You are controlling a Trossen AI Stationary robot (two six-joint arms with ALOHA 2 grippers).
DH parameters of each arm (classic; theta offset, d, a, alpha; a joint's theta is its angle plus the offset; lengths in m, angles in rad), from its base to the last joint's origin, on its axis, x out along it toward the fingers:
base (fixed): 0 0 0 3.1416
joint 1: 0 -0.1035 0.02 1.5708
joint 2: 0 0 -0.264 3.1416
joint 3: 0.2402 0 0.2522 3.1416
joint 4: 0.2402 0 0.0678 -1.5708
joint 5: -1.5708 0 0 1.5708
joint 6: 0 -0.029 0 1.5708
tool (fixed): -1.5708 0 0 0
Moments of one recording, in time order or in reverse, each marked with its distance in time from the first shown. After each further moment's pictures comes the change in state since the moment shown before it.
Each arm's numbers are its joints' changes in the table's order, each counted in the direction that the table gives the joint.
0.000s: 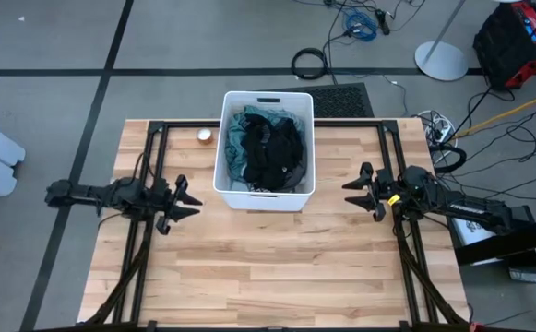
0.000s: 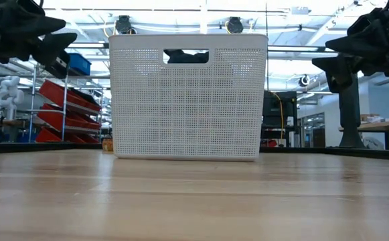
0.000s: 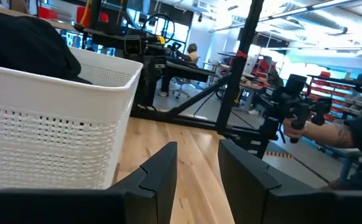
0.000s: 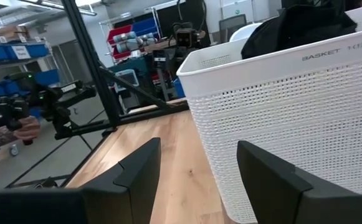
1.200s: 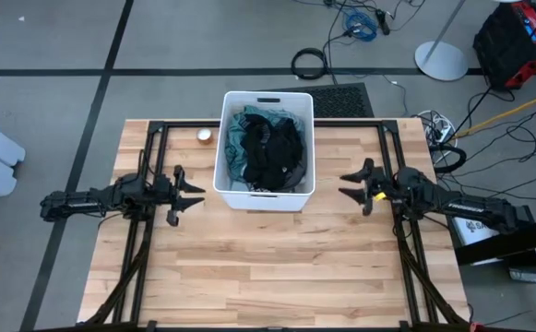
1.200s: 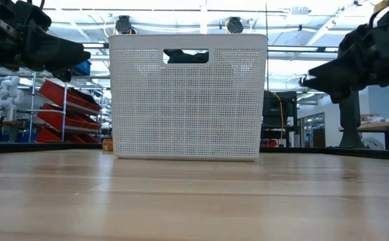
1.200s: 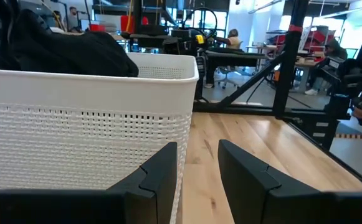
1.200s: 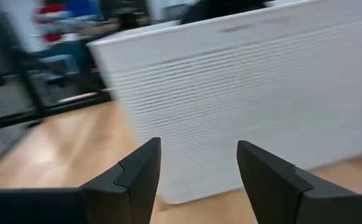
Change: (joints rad) left arm -0.189 0.005 0.000 0.059 0.017 -0.186; right arm -0.003 0.076 -0.027 0.002 0.221 0.080
